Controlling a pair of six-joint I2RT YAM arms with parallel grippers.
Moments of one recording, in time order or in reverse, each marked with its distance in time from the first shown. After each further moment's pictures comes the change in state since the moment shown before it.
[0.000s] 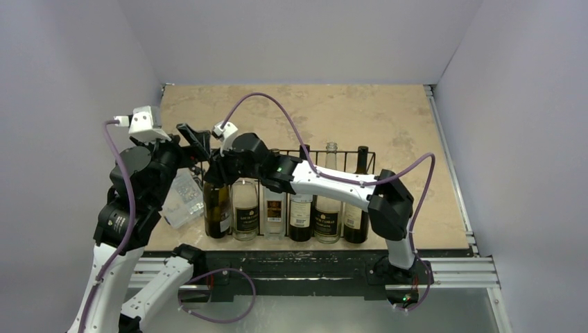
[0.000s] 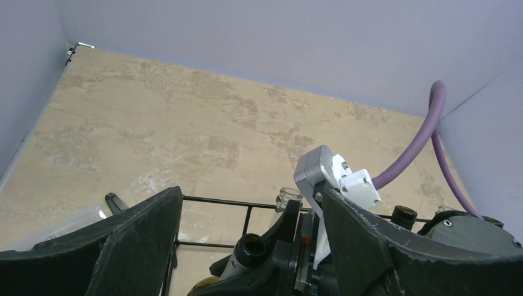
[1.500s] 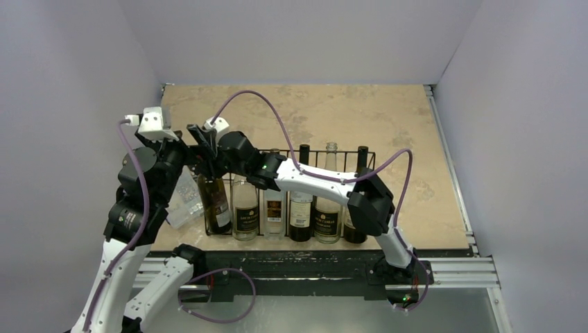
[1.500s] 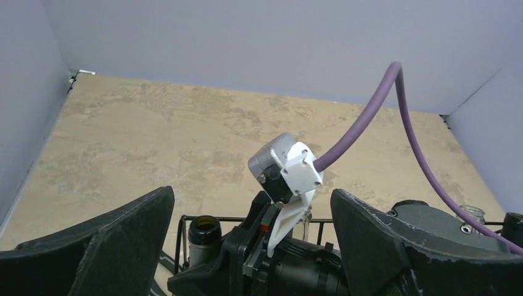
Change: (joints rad) left arm 0.006 -0.003 -0.071 0.111 0.016 0.092; right arm 0.014 0.177 0.194 -0.007 0.143 0.002
